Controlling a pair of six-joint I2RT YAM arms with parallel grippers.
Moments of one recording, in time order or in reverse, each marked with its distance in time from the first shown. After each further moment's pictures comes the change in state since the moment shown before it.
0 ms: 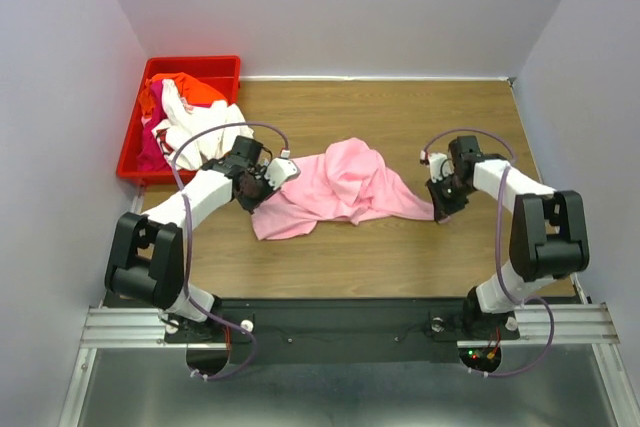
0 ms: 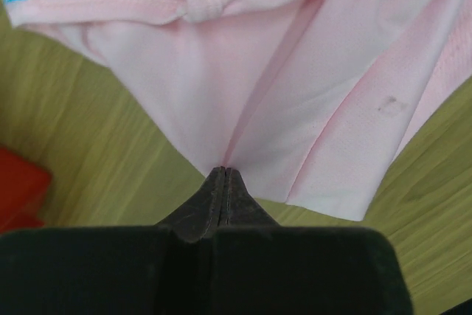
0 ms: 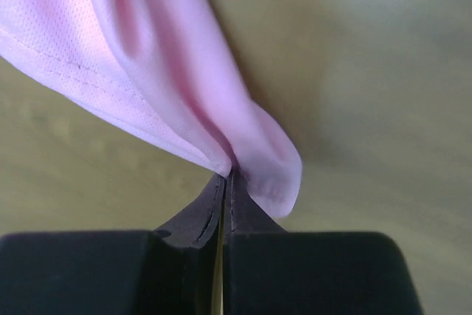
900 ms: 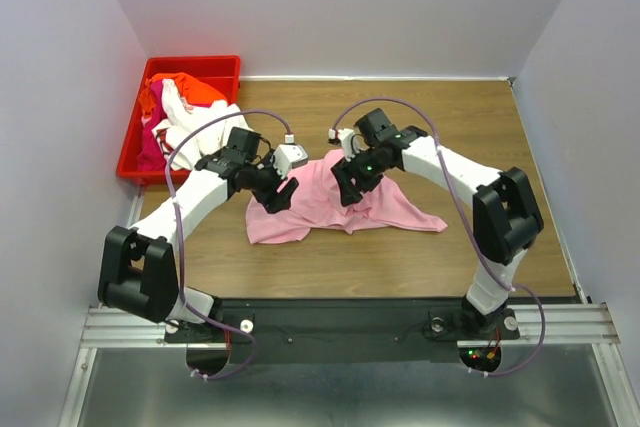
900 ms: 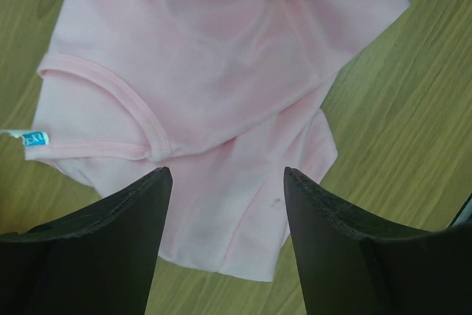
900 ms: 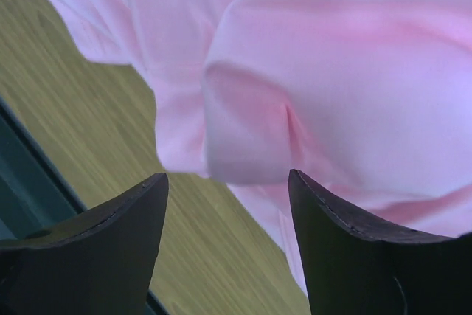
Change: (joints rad) left arm 0.019 -0.095 0.073 0.000 0.333 -0.051; right arm 0.503 0.130 0.417 -0.062 -0.200 0.174
